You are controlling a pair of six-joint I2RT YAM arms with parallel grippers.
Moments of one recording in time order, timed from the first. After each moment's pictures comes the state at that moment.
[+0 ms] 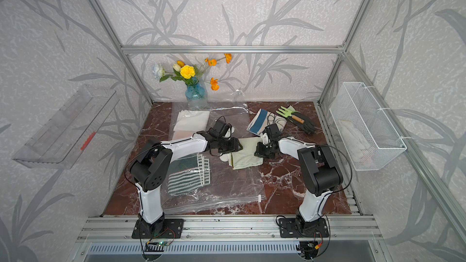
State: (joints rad) left arm -0.63 1.94 1.28 -0.27 0.34 -0.67; right arm 0.34 1.77 1.02 -0.43 -0.36 0.43
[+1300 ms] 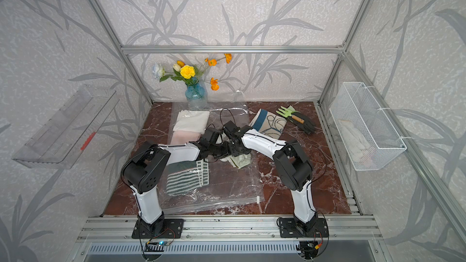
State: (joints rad) left arm -0.54 1.86 0.97 0.06 0.41 -0.80; right arm 0.73 1.99 1.47 -0.78 0.14 0.39
